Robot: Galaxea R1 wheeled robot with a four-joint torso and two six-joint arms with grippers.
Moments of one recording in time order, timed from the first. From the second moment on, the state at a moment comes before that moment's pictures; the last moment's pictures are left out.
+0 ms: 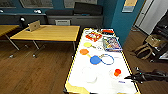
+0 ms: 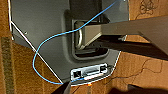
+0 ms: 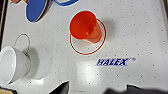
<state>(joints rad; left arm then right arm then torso) 1.45 2.83 -2.34 0.11 -0.04 -0.03 -0.34 2.09 -1.51 -0.15 -0.55 0.68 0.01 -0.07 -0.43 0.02</state>
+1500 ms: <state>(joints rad) 1.44 2.85 -2.35 0.11 -0.04 -0.03 -0.28 2.30 -1.80 -0.15 -0.48 0.67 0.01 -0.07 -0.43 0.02</state>
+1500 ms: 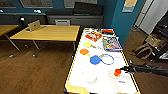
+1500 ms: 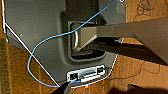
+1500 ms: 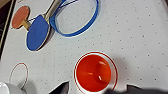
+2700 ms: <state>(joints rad) 1.44 2.87 -2.37 0.11 -0.04 -0.03 -0.28 2.34 -1.95 -0.15 -0.54 0.67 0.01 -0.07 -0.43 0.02</state>
